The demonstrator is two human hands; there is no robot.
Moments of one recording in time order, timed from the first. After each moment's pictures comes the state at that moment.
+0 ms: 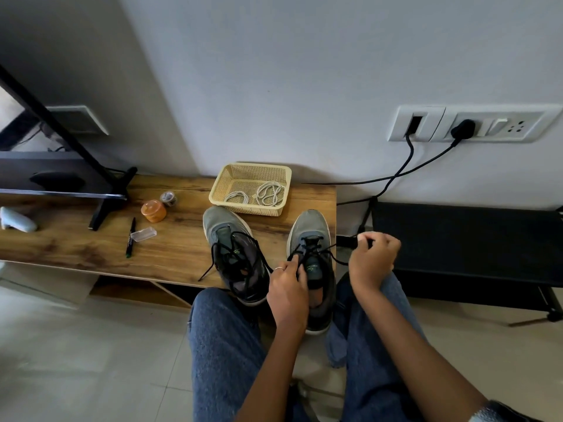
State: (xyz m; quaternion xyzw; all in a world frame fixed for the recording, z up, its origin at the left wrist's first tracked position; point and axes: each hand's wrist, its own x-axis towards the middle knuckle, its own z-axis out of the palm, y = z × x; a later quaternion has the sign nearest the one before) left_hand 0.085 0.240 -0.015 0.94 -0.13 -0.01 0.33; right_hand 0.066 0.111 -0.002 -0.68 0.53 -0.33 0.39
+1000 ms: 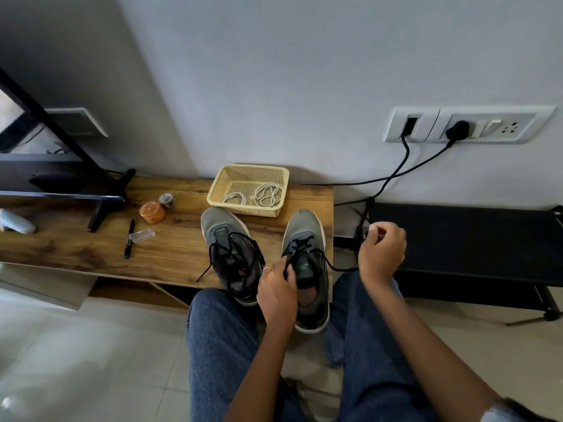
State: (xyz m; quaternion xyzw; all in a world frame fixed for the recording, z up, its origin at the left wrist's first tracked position) left_hand 0.095 0.249 -0.017 0.93 -0.08 -0.03 0.35; right_hand 0.057 0.091 0.013 -0.70 0.50 -0.36 0.36
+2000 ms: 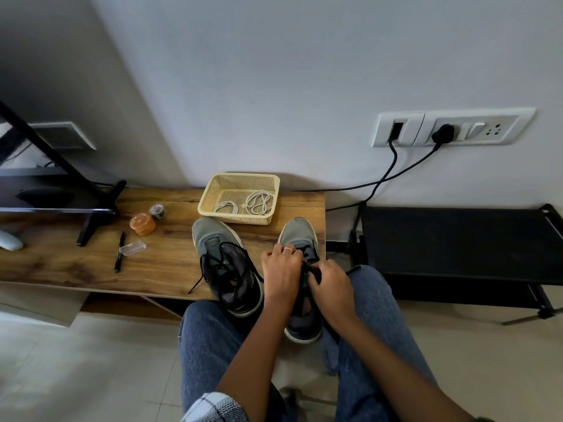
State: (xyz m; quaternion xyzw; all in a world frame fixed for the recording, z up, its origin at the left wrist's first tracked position) left_hand 0.133 0.214 -0.012 0.93 -0.35 0.08 0.06; right_hand 0.049 0.142 -0.020 -0.88 0.32 -0.12 0.33
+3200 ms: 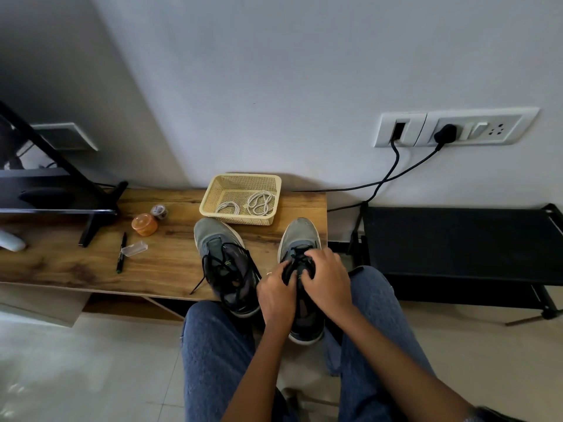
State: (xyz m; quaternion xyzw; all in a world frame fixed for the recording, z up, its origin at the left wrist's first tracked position) left_hand 0.112 0.236 -0.031 0.92 -0.12 -0.06 0.38; right_hand 0.066 0.140 -0.013 -0.92 0.28 -0.12 0.26
